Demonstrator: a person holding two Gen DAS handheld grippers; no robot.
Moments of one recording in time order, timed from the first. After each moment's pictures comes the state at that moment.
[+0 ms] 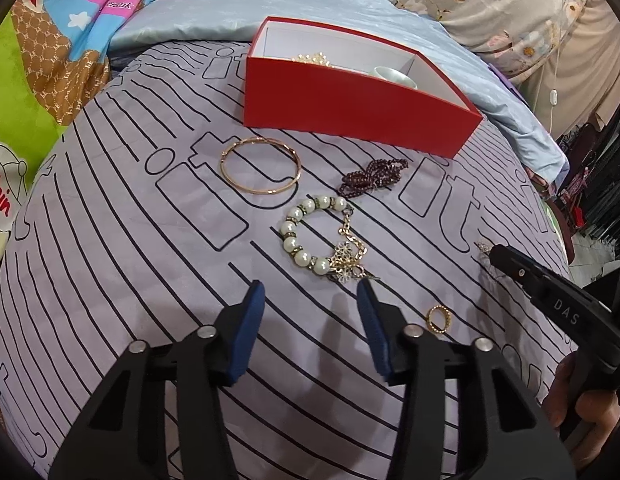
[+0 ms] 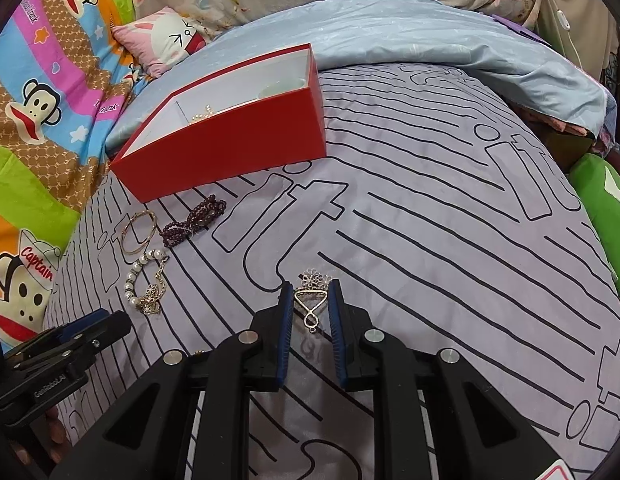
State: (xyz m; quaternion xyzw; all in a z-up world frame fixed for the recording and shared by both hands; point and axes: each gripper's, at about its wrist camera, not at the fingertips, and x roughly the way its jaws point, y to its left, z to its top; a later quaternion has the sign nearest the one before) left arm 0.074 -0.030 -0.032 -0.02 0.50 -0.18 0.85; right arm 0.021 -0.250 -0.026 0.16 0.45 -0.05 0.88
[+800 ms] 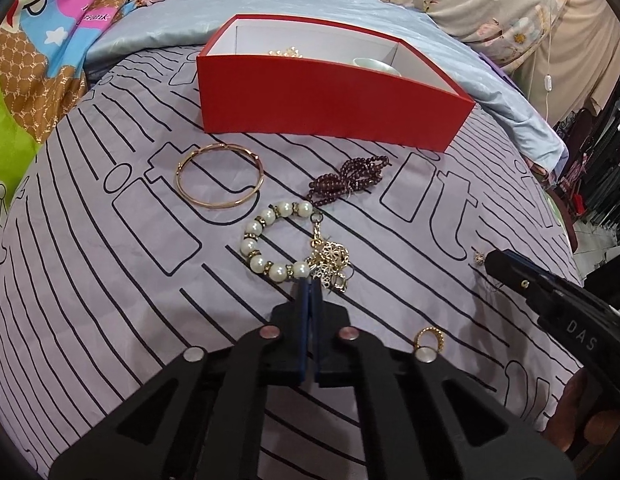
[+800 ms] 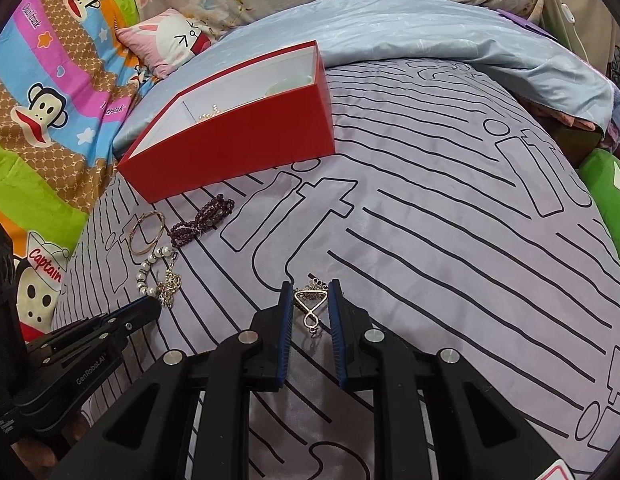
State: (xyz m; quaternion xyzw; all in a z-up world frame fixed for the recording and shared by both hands) left arm 0.085 -0.059 -0.042 0.00 0.49 -0.19 0.85; right arm 0.024 -0.252 -0.029 0.17 0.45 -0.04 0.87
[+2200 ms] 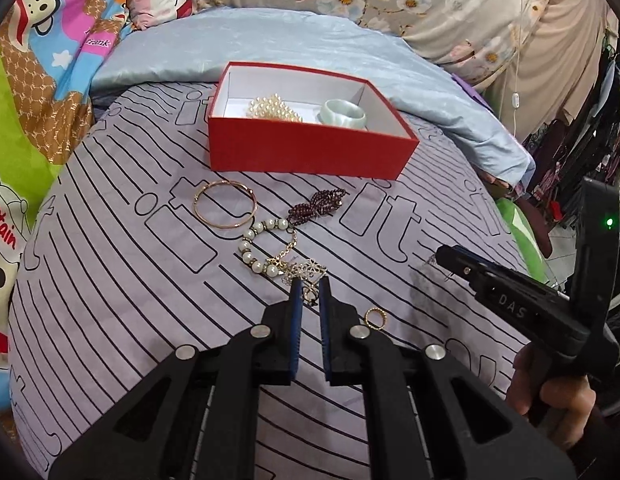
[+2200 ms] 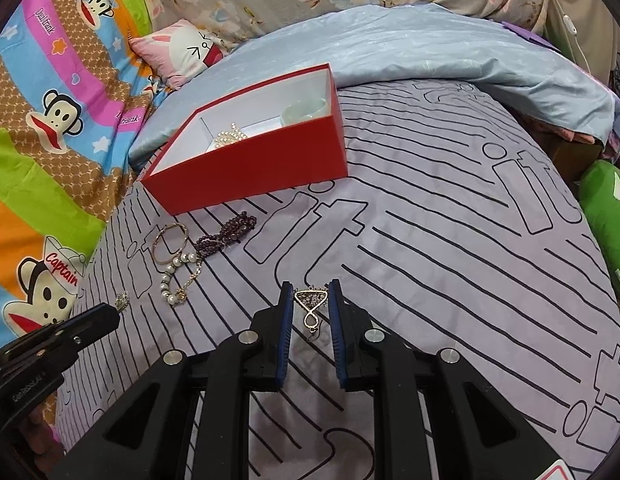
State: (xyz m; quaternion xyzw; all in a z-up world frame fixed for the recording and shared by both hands) left arm 0.049 -0.037 0.021 -0.02 0.46 -0.22 0.86; right arm 0.014 -0.249 -0.002 0.17 0.43 -0.02 0.89
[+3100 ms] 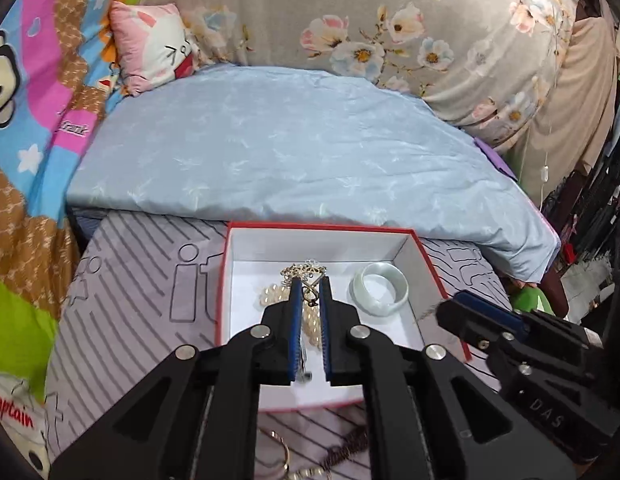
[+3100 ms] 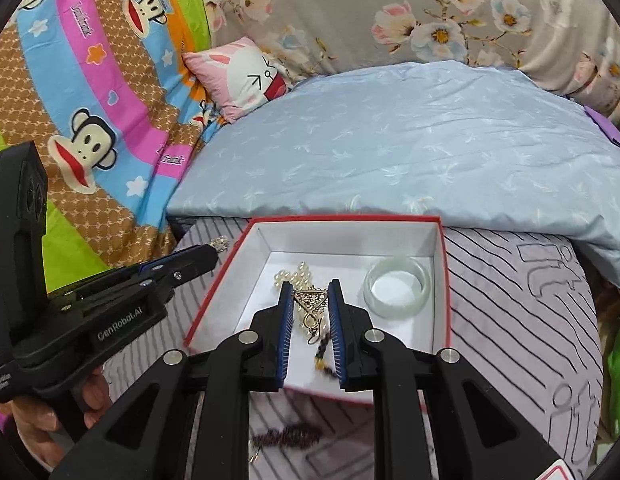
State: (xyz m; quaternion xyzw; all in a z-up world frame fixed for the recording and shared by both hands) left arm 0.256 -0.078 0.081 -0.03 0.39 -0.21 0.90; right arm 0.215 -0.236 0.070 0.11 0.39 0.07 0.91
